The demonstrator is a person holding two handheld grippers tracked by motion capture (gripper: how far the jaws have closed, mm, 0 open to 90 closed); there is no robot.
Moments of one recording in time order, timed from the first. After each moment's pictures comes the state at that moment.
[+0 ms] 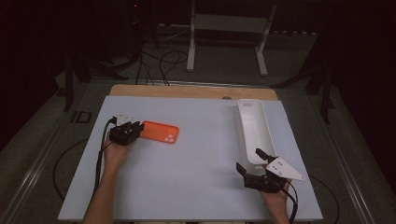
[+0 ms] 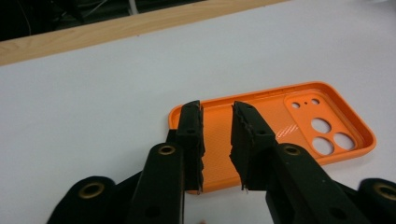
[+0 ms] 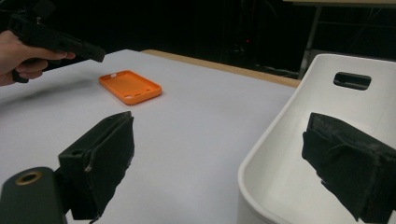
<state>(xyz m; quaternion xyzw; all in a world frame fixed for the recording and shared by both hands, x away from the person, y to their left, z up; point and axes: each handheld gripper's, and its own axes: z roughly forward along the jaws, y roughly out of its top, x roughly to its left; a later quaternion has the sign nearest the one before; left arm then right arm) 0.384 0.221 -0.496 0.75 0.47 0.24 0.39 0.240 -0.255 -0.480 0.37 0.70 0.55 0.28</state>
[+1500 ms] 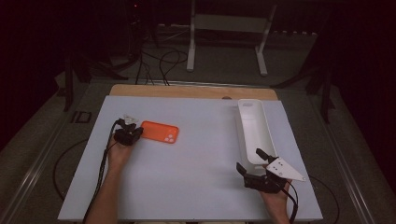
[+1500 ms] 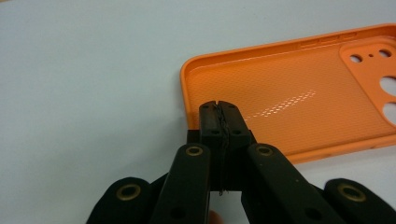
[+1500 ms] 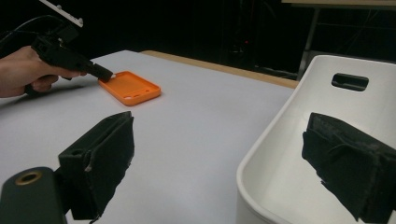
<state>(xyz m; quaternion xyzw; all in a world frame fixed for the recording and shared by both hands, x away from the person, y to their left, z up) 0.405 0.216 -0.526 0.78 0.50 0.22 0.31 0.239 -0.255 -0.480 0.37 0.69 0.55 0.28</state>
